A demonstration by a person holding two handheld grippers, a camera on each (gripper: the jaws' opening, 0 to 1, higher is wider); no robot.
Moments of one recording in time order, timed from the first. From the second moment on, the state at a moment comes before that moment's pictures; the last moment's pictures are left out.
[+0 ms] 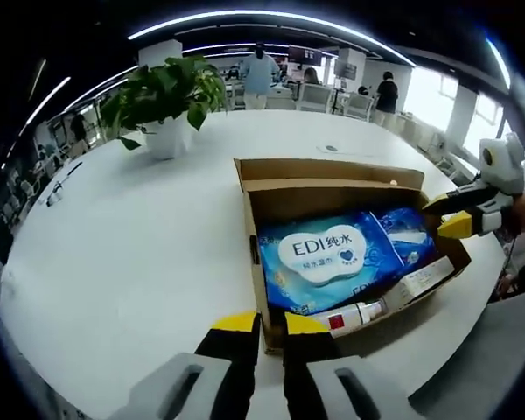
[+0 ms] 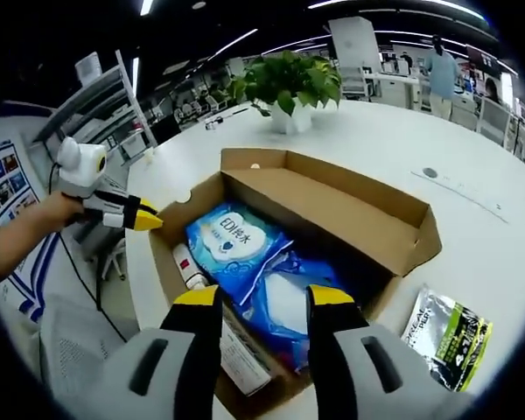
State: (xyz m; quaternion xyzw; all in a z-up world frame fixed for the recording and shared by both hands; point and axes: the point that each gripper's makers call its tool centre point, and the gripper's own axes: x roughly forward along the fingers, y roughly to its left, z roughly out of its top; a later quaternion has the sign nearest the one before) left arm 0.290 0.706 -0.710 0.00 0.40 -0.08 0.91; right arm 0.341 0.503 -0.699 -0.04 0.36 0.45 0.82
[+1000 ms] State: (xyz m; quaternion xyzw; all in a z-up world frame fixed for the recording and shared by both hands) left arm 0.293 0.709 -0.712 -0.02 0.39 -0.06 0.92; right arm 0.361 0.550 -0.727 -0.06 0.38 0.47 0.80
